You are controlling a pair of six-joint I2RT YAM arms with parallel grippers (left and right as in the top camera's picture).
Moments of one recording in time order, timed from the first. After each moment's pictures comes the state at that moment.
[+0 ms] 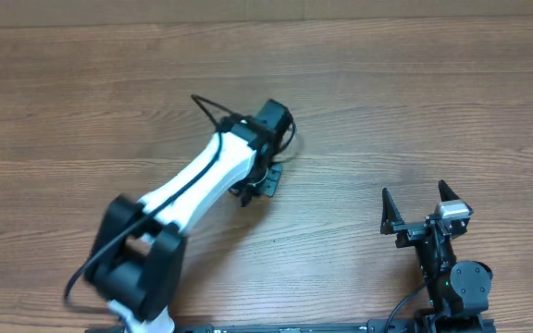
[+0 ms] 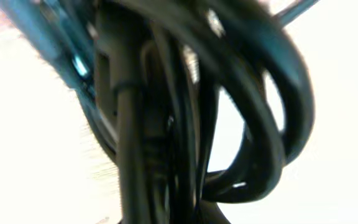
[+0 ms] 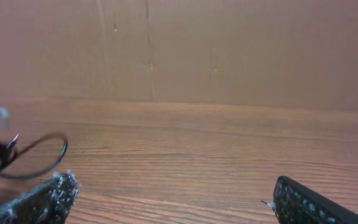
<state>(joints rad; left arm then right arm) -0.57 1.83 1.38 -1.02 0.04 -0.15 0.07 0.01 0.02 -0.03 -0.06 0.01</state>
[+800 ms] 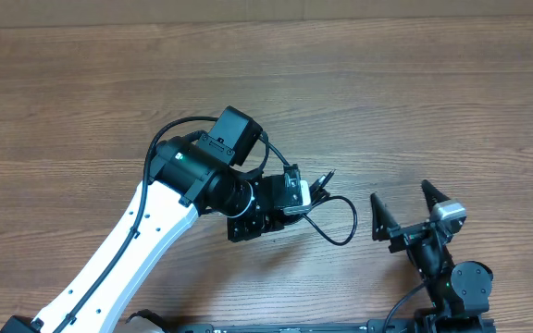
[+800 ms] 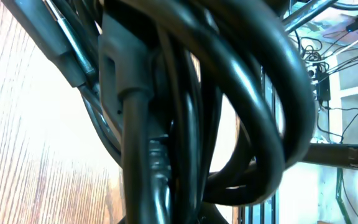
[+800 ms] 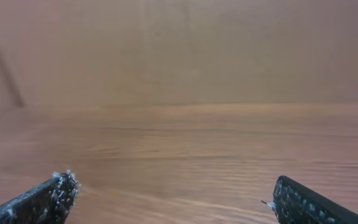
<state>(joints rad) -0.57 1.43 1.38 -1.29 0.57 0.79 0.07 0.01 0.02 -0.02 -0.25 0.15</state>
